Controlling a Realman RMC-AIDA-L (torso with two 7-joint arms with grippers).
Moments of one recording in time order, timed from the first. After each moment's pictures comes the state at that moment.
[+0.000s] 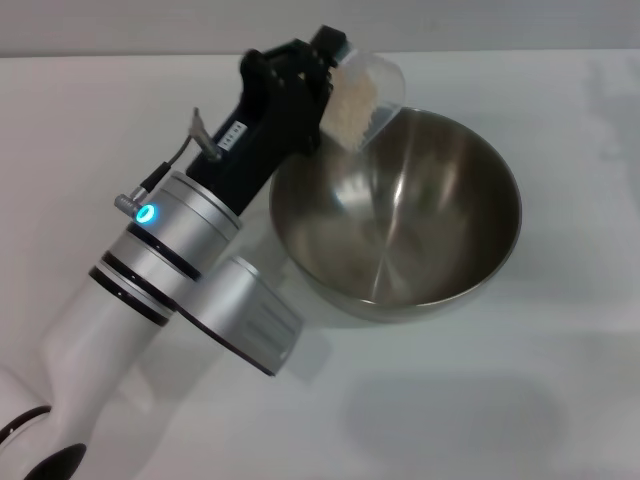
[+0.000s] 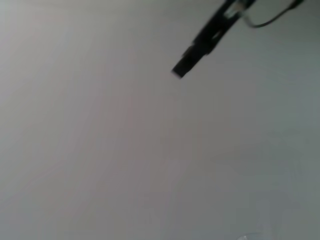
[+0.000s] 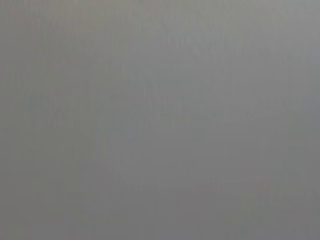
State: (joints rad) left arm -0.52 -2.08 -0.55 -0.56 2.39 1.21 1.35; right arm 0.56 2.03 -1.87 -0.23 0.63 -1.47 0.20
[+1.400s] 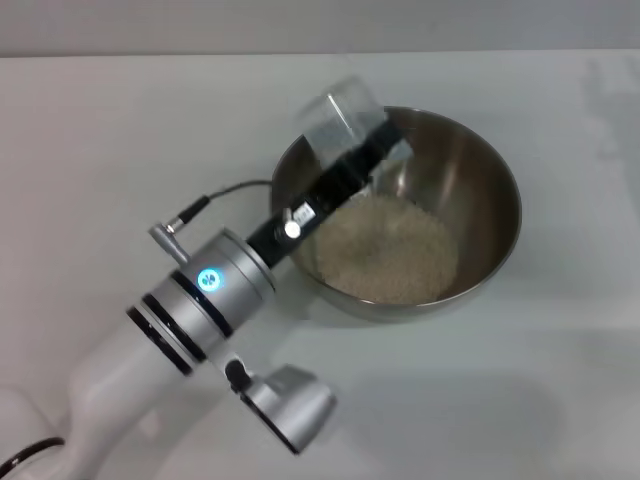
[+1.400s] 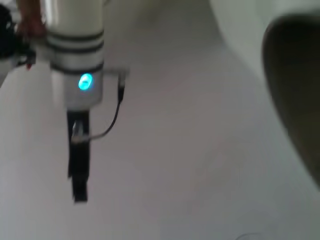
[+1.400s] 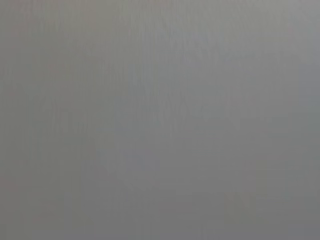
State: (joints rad) left arm -0.52 -2.08 -0.40 -0.57 2.39 1.11 2.02; right arm 0.57 2.03 -1.87 -0.23 0.63 -1.48 0.20
